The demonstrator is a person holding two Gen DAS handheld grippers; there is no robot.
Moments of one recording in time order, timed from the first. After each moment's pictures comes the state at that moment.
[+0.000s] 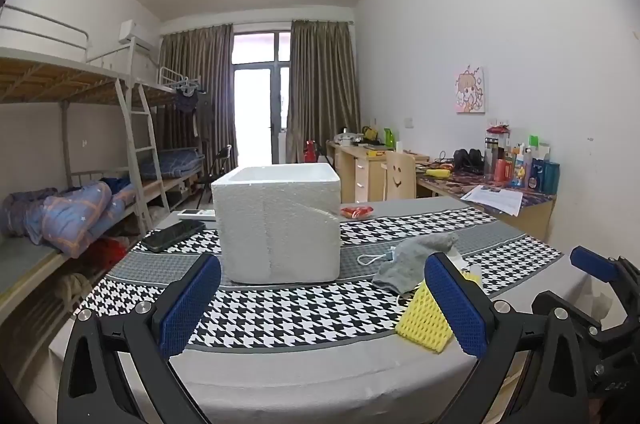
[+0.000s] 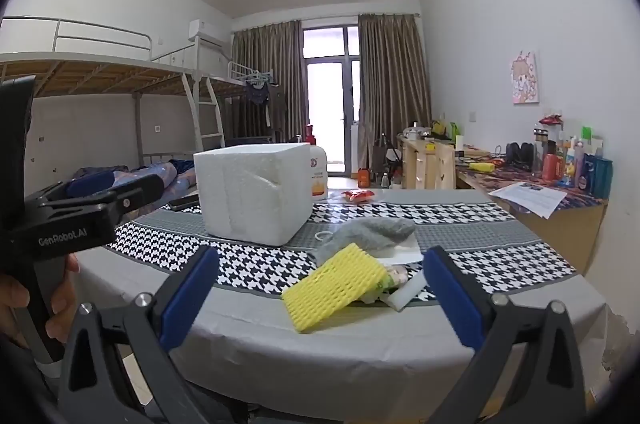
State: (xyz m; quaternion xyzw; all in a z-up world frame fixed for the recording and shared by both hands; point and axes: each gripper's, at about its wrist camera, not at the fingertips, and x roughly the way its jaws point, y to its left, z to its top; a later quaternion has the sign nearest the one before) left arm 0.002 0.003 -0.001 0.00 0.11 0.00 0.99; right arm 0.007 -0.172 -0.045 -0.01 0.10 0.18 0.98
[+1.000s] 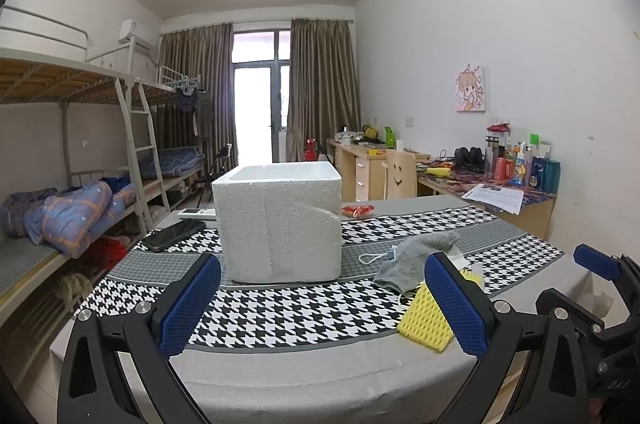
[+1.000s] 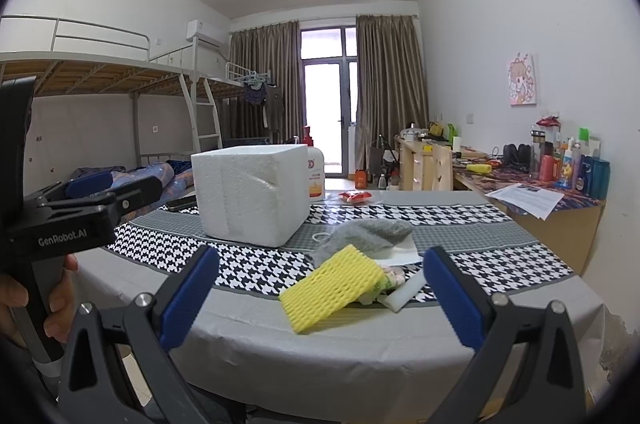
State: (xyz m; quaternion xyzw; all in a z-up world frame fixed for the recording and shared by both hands) left arm 0.003 0.004 -0.002 0.00 0.11 0.00 0.99; right arm 0.004 -0.172 -0.043 -0.01 0.10 0.18 0.98
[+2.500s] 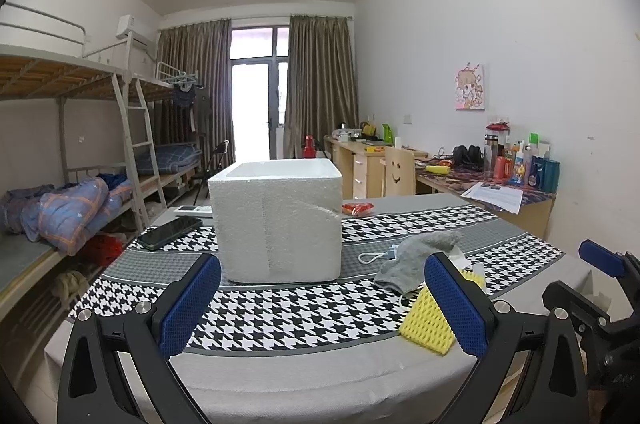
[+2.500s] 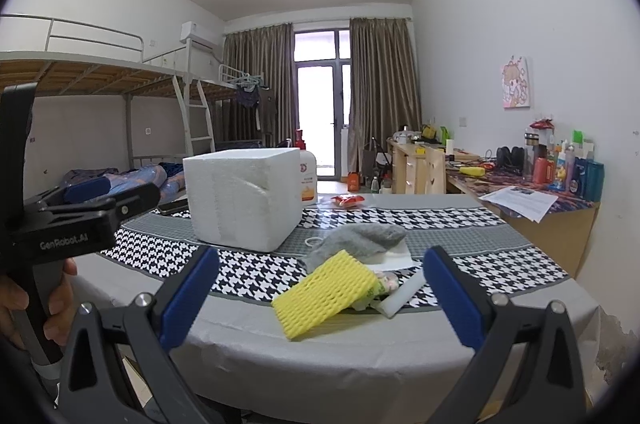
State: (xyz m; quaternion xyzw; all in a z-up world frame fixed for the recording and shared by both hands) left arm 0.015 0.010 -0.001 0.00 0.12 -0.01 0.99; right arm 0.013 -0.171 -0.043 -0.01 0.09 0.16 0.98
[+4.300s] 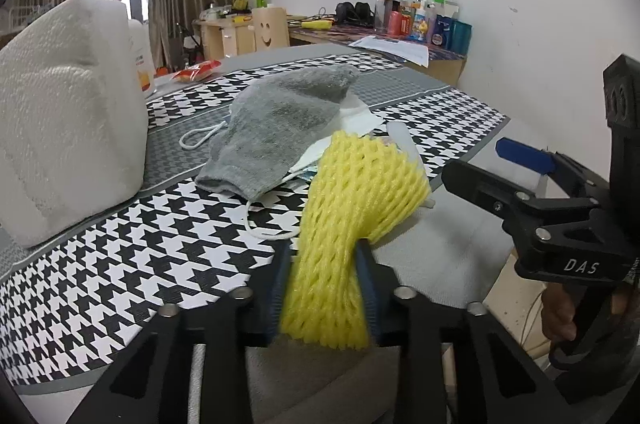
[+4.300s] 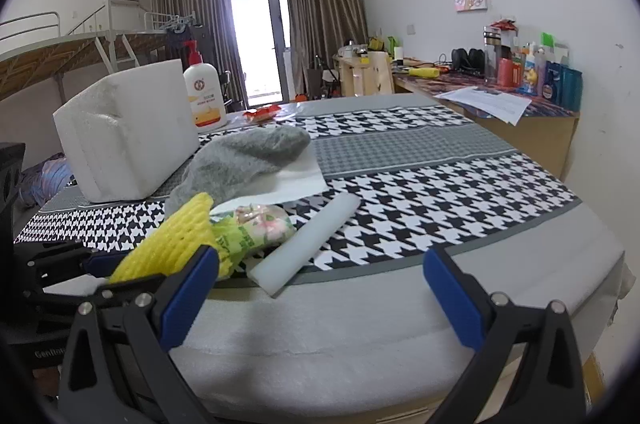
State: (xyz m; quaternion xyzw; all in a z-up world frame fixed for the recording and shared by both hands) left arm 0.153 -0.085 -0.107 0.06 0.35 -0.24 0.90; right arm 0.132 -0.227 -0.113 0.04 0.25 0.08 0.96
